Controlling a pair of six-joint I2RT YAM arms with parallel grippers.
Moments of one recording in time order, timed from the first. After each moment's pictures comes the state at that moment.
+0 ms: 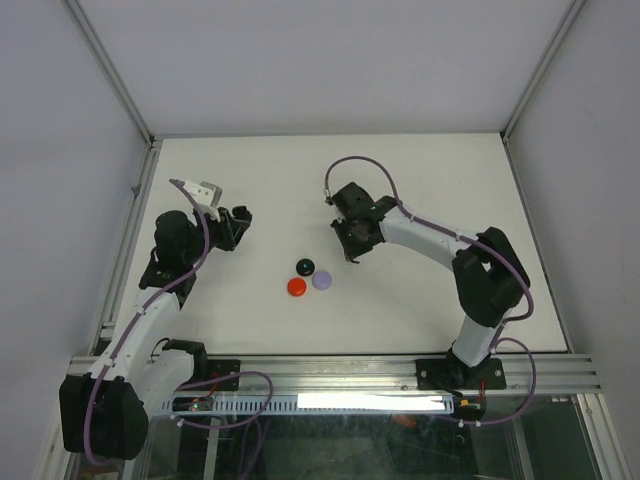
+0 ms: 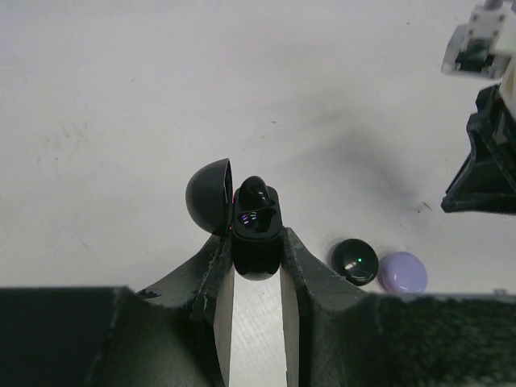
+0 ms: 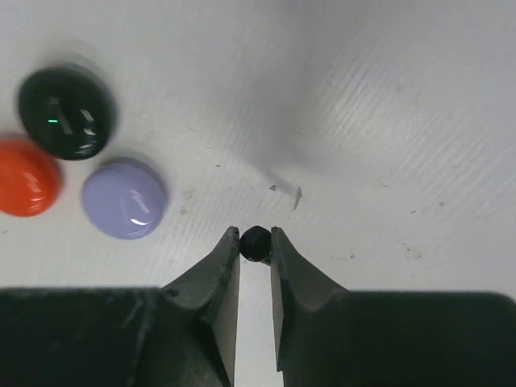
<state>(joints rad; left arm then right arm) -0.12 0.93 0.57 0.08 0.39 -0.10 0.73 1.80 1.27 -0.69 0.04 0.22</state>
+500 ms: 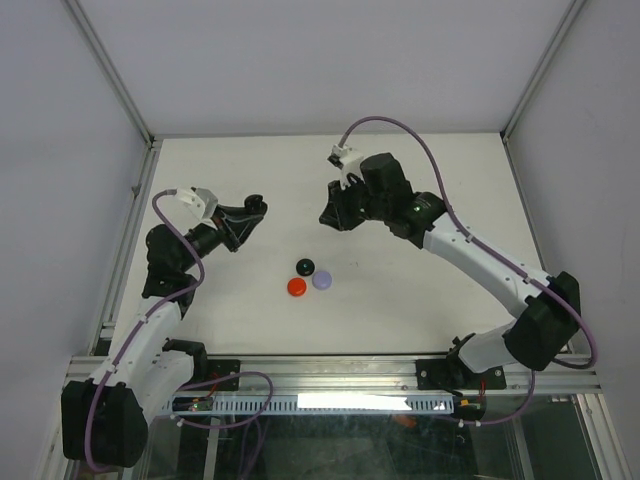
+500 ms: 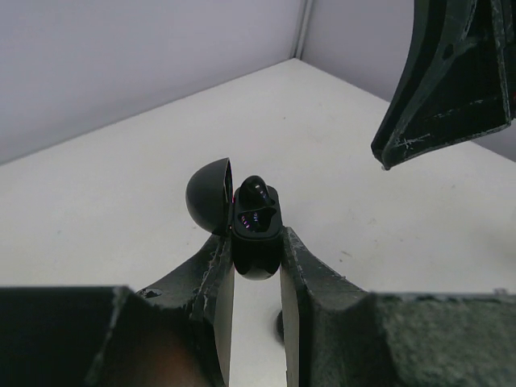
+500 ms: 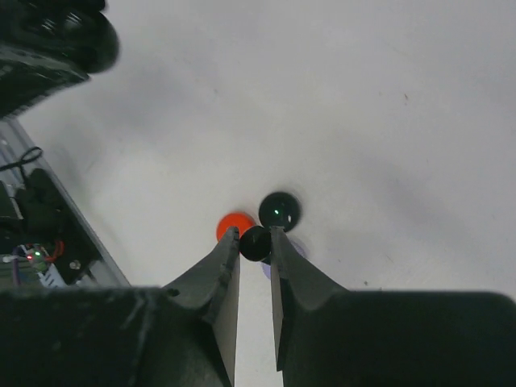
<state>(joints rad) -0.12 0.87 0.46 0.51 0.68 -0.19 0.72 1.44 1.30 -0.46 -0.23 0.19</state>
